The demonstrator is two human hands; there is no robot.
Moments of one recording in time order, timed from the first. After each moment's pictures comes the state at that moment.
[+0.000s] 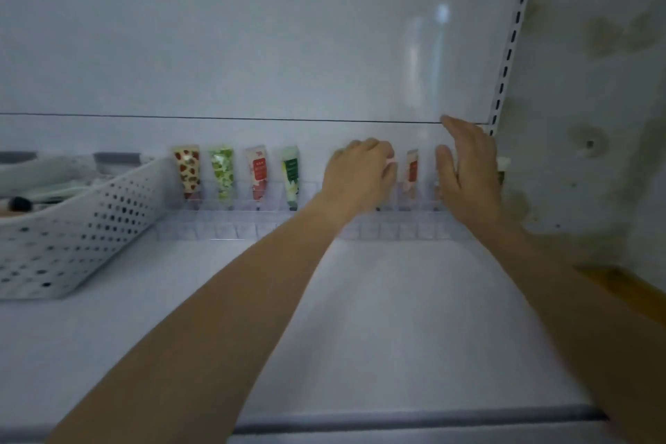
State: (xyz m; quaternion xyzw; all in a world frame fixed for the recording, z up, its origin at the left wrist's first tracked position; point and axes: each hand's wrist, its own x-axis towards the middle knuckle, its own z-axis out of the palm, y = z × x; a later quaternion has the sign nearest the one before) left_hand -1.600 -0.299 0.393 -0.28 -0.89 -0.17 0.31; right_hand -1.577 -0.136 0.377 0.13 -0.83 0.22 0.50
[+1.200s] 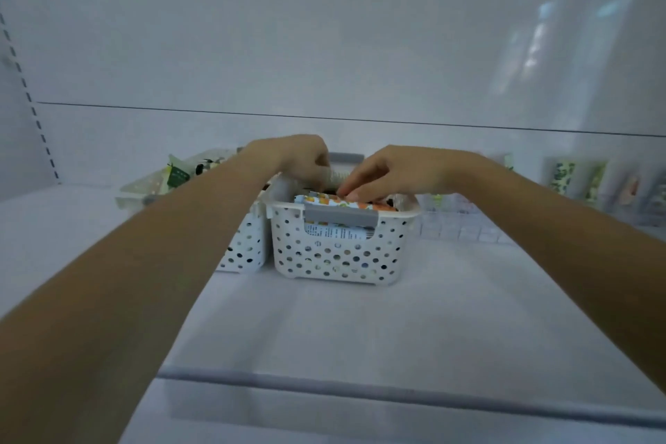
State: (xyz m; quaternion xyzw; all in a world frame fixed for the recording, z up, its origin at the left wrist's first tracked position) left_hand -1.631 -0.727 0.435 -0.19 -0.98 -0.05 0.04; right_hand -1.581 -0.543 0.439 0.33 -0.91 0.24 -0.10
